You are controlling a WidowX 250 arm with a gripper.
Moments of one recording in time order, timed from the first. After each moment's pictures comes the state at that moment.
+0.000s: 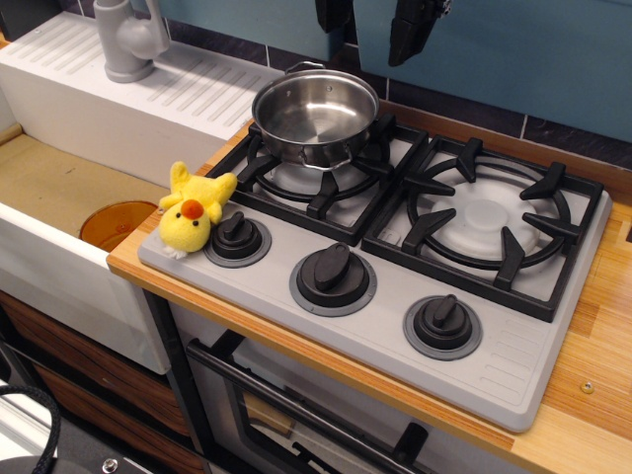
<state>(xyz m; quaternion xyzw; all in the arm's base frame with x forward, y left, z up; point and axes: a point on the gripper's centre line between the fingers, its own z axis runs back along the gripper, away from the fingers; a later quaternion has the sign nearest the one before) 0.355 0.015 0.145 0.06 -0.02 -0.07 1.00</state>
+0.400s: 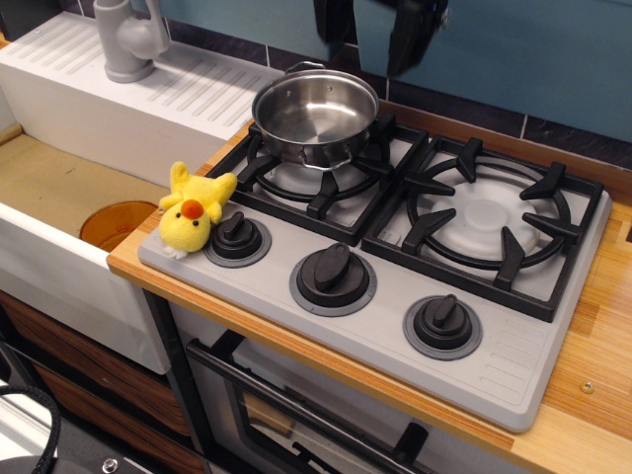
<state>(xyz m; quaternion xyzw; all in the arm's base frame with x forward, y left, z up) 0.352 0.015 0.130 0.06 0.00 -0.08 1.00</state>
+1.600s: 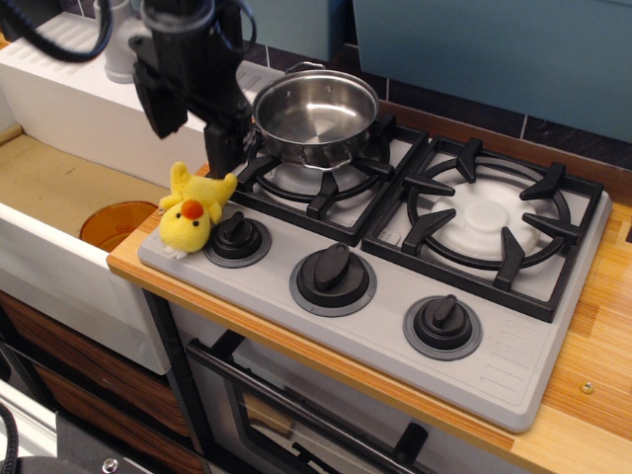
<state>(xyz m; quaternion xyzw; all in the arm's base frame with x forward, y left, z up) 0.268 0.105 0.084 0.09 -0.08 -0.07 0.99</state>
